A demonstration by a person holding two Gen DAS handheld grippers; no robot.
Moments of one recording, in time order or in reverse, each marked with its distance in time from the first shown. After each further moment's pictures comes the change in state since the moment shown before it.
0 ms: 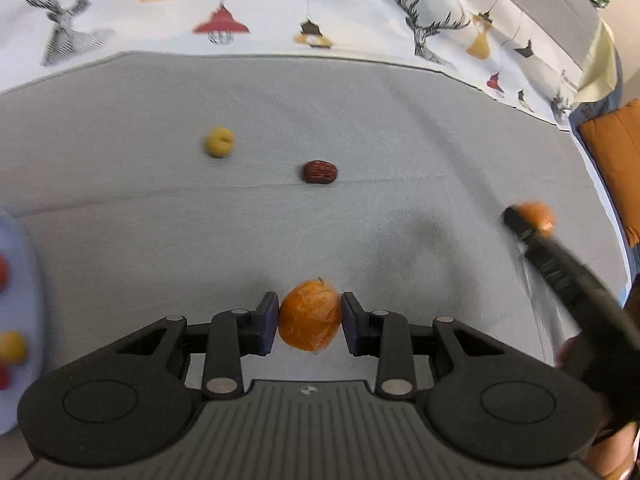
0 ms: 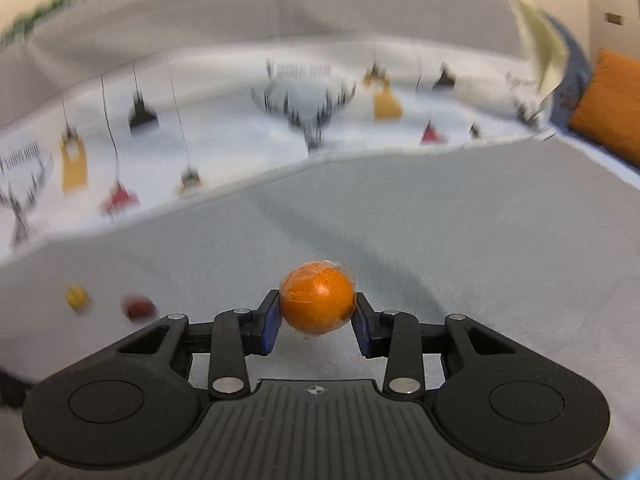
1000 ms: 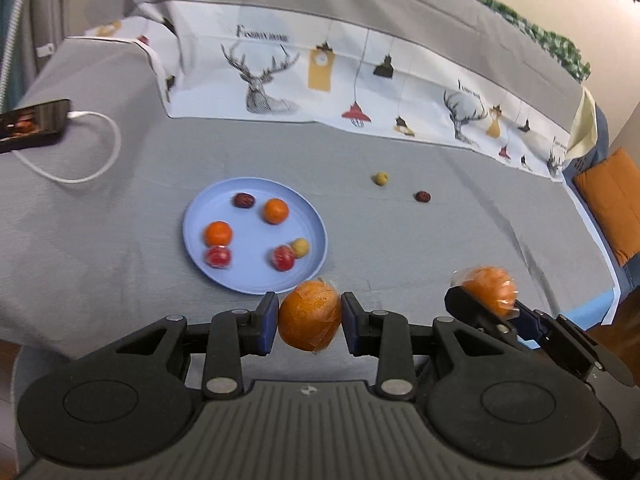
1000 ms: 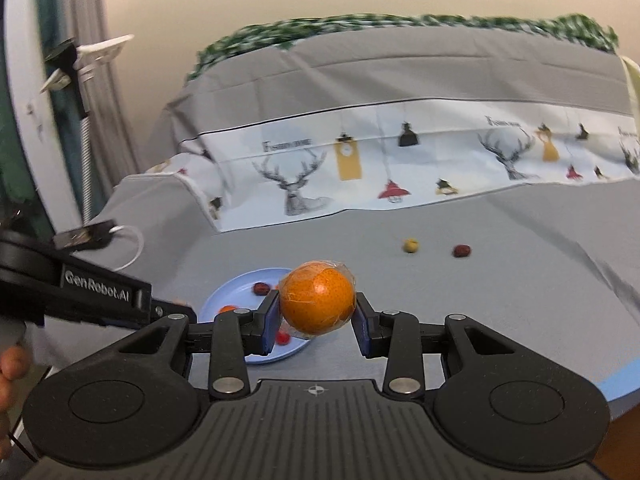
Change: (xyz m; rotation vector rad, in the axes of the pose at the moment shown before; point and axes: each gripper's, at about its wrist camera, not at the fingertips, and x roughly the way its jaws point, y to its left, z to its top) left arm -0.289 0.171 -0.166 -0.064 -0.237 0.074; right arm -0.294 0.242 -0.061 -0.177 0.039 0.366
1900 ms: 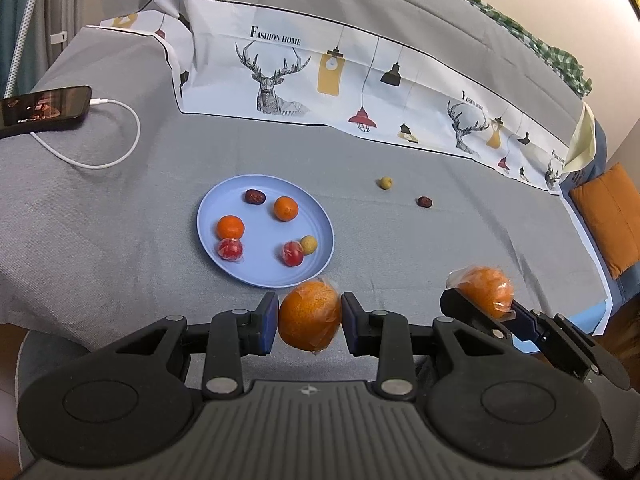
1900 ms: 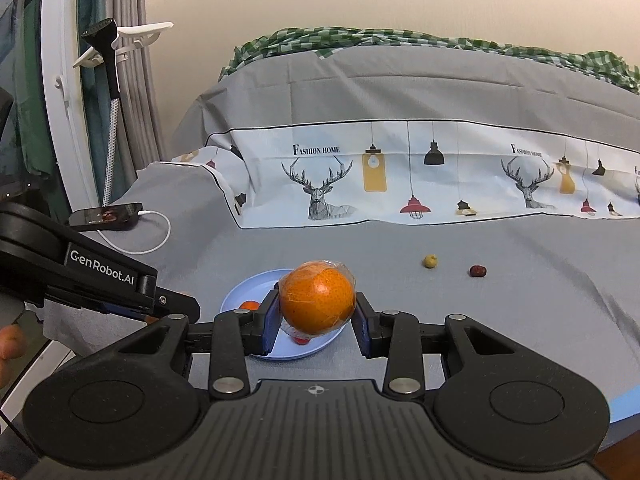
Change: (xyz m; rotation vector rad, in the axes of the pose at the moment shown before) left arm -0.009 0.016 -0.004 -0.042 0.001 -0.019; right arm -0.008 0.025 0.002 -0.080 -0.010 0.014
